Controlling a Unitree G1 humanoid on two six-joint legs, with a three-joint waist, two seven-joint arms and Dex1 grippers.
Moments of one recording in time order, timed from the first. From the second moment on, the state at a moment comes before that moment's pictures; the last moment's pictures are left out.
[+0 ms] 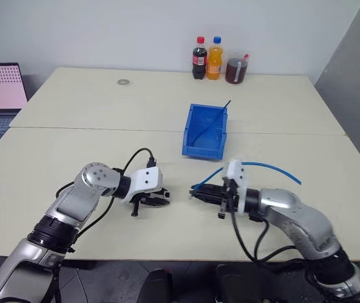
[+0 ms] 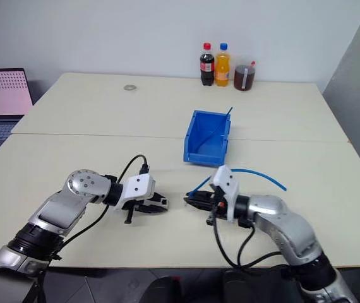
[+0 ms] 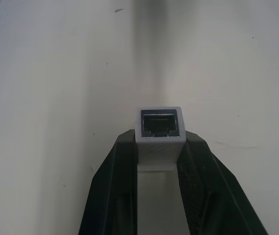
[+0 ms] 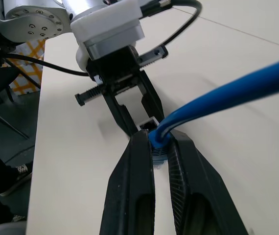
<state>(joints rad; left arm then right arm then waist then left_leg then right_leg) -0.49 0.79 -0.34 0.07 -0.09 0.19 -1.26 -0.36 -0.39 0.36 -0.33 0.44 0.56 0.70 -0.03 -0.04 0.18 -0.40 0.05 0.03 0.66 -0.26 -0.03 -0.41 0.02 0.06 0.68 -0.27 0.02</state>
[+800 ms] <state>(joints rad) -0.50 0.77 -0.33 0.04 -0.07 0.28 -1.29 -0.45 -0.24 0.47 -0.06 0.14 0.28 0.77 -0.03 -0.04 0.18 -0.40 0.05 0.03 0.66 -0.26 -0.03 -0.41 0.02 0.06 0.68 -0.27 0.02</state>
